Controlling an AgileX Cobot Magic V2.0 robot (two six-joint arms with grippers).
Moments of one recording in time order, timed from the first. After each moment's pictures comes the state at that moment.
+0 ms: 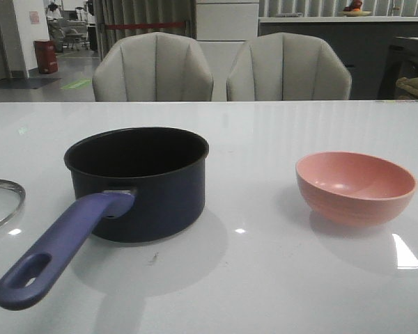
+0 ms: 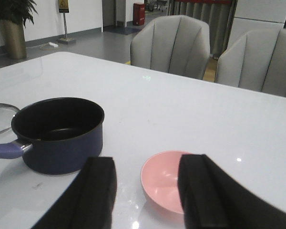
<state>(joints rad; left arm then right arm) -0.31 0.53 -0.38 -0.06 0.13 0.04 0.41 0.25 -0.25 0.29 0.15 -0.28</state>
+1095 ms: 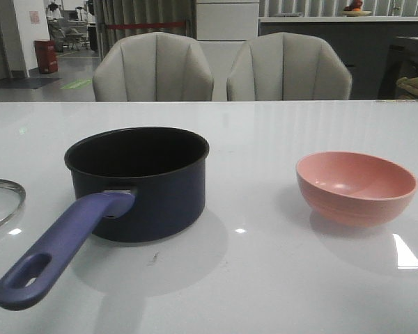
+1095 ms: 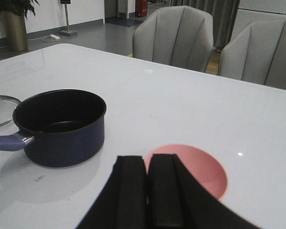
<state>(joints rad) 0.02 1.07 -0.83 -0.25 0.55 0.04 0.41 0.25 -0.24 0.29 0.17 -0.28</state>
